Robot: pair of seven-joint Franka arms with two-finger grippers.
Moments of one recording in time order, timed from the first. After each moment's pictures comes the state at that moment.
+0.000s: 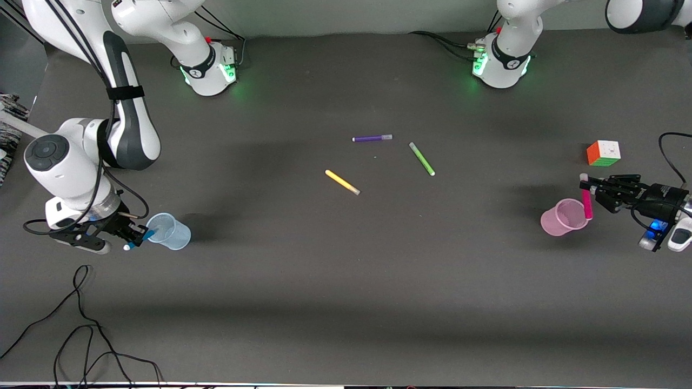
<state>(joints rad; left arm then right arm) 0.42 0.74 -0.05 -1.25 -0.52 1.09 -0.25 0.57 0.28 -0.63 -2.08 0.03 2.54 0.21</state>
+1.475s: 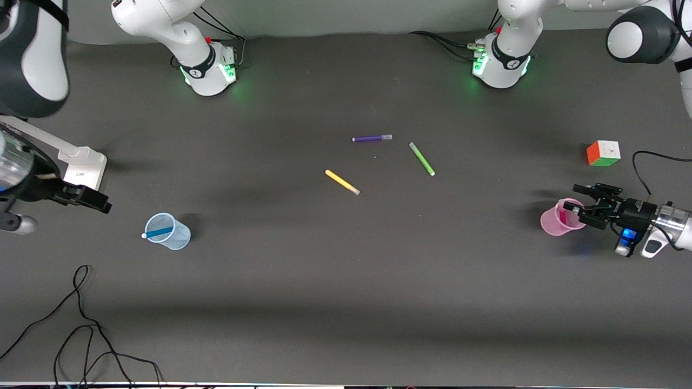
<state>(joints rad) 0.44 0.88 -0.07 -1.21 -0.48 1.14 -0.24 0.58 0.18 -0.65 -1.52 0.09 1.71 0.14</state>
